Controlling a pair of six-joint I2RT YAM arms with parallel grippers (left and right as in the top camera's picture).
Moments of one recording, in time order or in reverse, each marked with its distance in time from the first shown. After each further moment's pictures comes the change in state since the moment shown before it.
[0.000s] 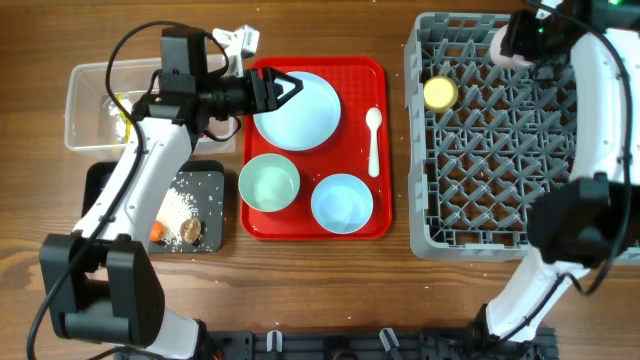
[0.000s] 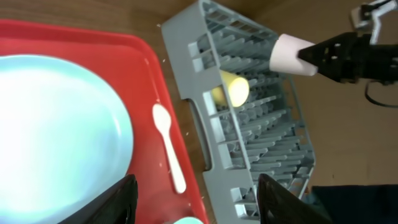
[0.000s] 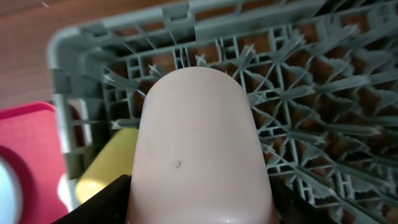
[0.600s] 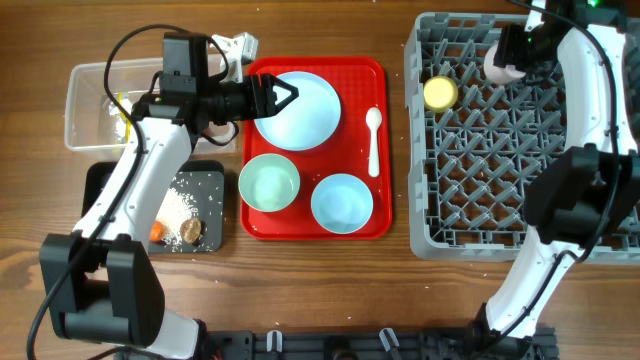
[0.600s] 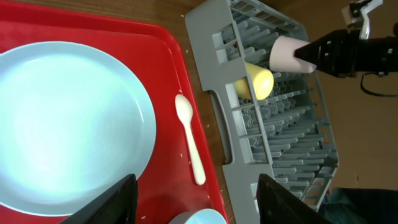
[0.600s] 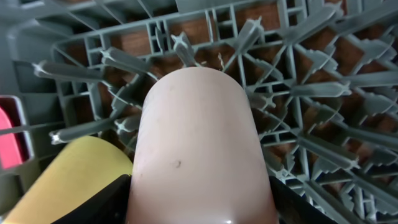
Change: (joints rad) left arm 0.000 0.000 0.000 -0.069 -0.073 0.056; right arm -0.021 0.126 0.000 0.026 0.002 -0.034
